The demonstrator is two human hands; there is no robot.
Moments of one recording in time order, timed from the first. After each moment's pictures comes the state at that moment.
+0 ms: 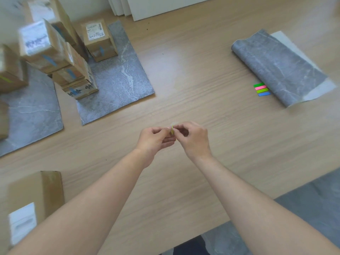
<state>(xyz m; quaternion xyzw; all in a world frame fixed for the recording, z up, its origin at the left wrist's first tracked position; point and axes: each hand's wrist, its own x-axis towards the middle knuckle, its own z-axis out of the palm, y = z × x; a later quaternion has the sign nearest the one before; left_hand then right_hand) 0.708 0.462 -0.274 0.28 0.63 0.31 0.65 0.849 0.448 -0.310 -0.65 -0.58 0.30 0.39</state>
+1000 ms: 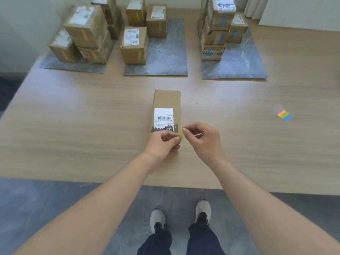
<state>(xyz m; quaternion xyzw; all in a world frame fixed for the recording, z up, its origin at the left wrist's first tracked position) 0.347 0.133 -0.258 0.27 0.65 0.45 0.56 0.499 0.193 -0.266 -0.51 -0.67 0.43 0.34</state>
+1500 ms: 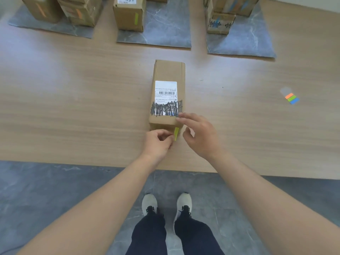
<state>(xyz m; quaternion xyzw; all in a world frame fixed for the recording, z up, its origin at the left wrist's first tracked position) 0.346 0.095 -0.356 0.26 0.70 0.45 0.50 0.494 0.168 -0.335 -0.40 -0.85 0.22 0.24</state>
